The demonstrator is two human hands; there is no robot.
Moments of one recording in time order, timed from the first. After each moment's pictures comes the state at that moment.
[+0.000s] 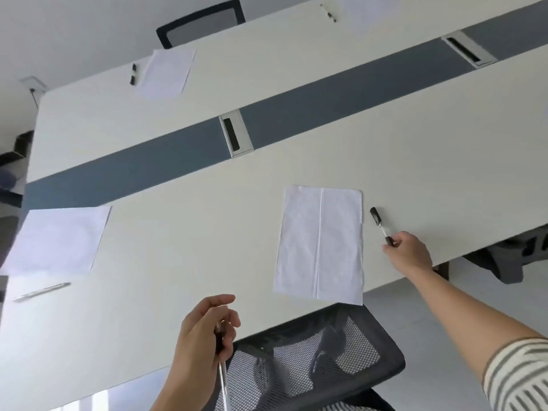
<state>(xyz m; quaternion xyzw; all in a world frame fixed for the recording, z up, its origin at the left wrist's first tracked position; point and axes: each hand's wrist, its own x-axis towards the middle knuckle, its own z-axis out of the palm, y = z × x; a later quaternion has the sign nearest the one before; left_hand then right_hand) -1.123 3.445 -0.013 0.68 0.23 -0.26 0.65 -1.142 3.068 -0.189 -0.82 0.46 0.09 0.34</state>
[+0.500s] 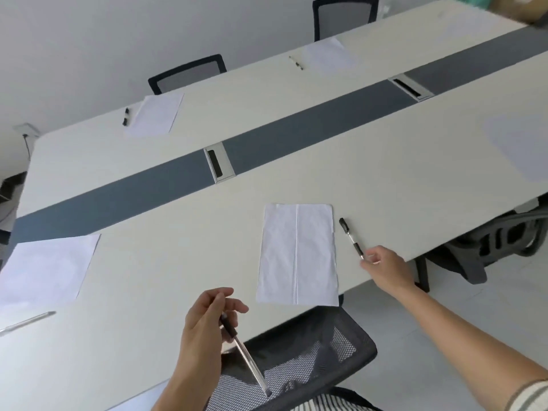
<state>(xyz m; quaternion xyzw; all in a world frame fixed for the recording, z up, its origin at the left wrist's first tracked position) -1.152 3.414 0.004 0.71 0.14 -0.20 0.66 -1.195 3.086 -0.132 -0.83 0.39 0.08 0.39</state>
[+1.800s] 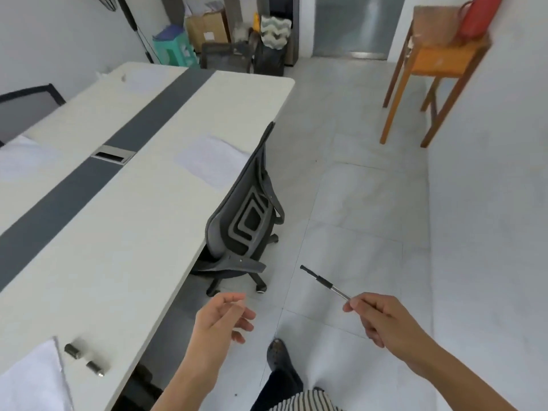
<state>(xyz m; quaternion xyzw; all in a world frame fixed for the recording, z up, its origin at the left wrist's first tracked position) -1.411 2.958 -0.005 0.72 -0.23 -0.49 0.44 -1.675 2.867 -0.022 -0.53 0.56 -0.15 0.62</state>
